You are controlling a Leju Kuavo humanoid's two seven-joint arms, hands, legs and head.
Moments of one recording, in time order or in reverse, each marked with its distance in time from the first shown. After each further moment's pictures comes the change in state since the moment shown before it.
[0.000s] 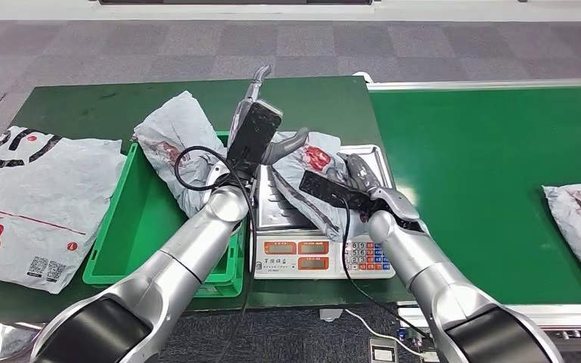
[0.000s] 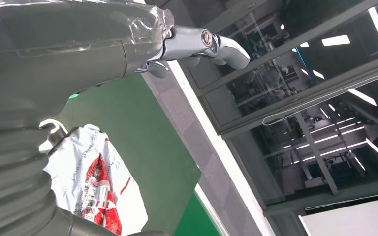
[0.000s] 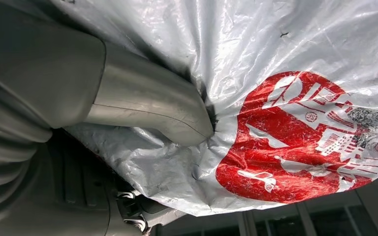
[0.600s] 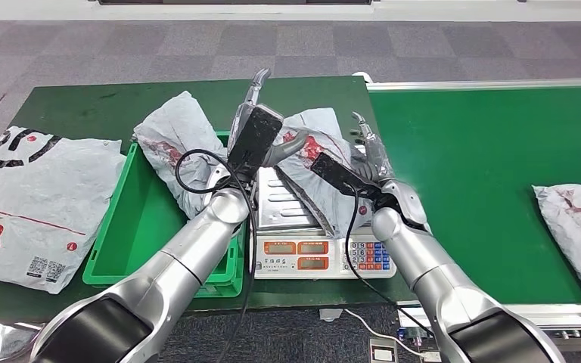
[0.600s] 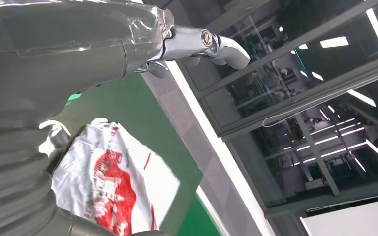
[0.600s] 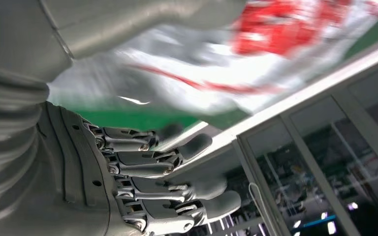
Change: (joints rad) left arm -0.002 0.001 -0.016 0.026 0.009 0.020 -0.025; right arm 0.025 -0.020 -0.013 -0.089 -0.075 -0.262 -0.042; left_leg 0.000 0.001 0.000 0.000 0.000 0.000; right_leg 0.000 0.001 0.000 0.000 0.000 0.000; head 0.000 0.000
